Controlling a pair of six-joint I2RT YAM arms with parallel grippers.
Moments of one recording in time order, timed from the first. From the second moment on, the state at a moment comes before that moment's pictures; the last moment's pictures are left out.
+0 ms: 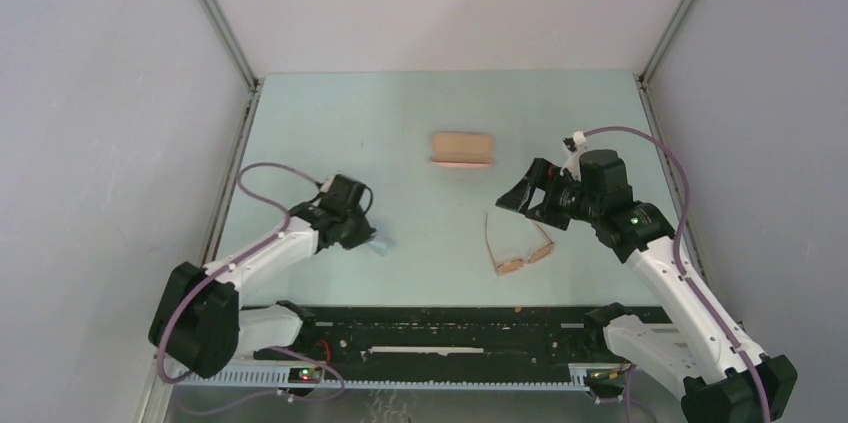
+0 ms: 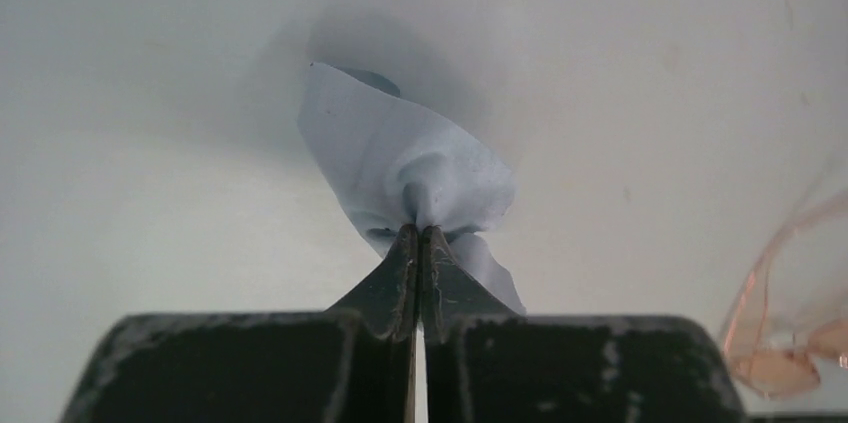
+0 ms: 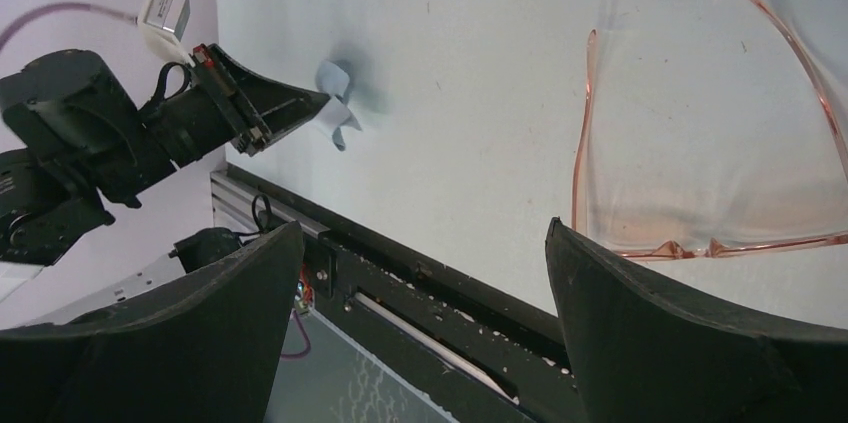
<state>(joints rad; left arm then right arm) -0.42 1.19 0.62 -0.49 -0.14 -0.90 0.35 0.89 0.85 -0.59 -0.37 0.72</state>
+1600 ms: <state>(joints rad) -0.40 1.20 0.58 -0.40 0.08 -0.79 0.91 2.03 1.41 -0.45 0.04 0.72</state>
